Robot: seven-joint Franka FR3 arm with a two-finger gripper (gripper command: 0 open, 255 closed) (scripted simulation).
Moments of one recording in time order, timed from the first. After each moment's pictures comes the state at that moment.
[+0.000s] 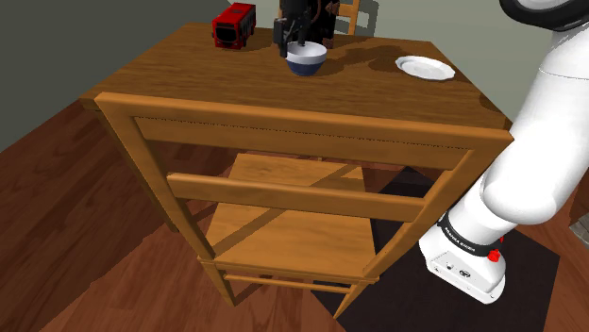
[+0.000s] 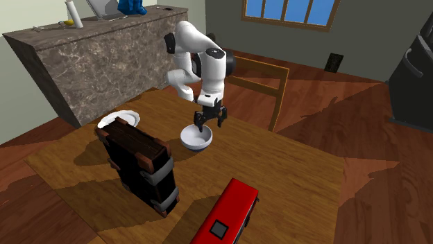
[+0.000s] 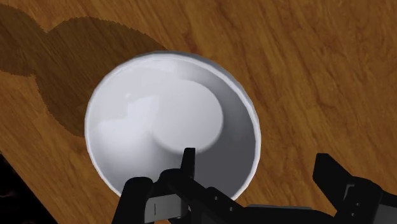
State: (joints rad) arm -0.01 0.25 0.12 -1.48 -0.13 1.77 -0.08
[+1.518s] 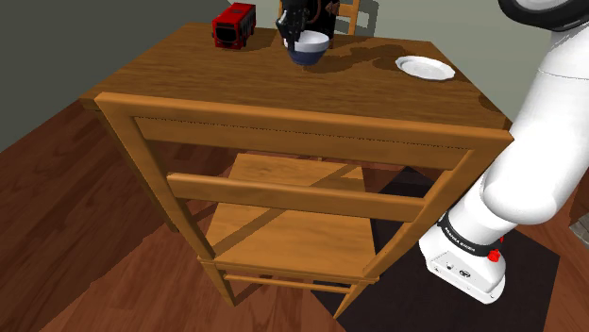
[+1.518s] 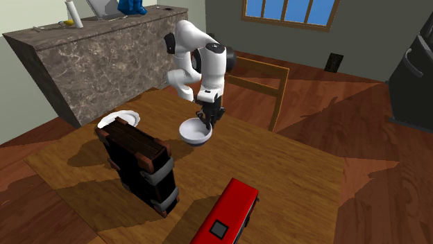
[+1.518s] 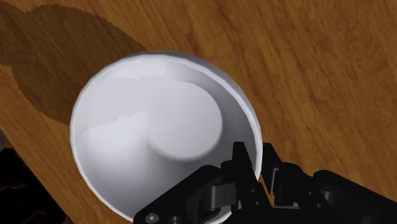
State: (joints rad) arm 0.00 0.25 0.12 -1.43 -0.13 1.72 -0.08
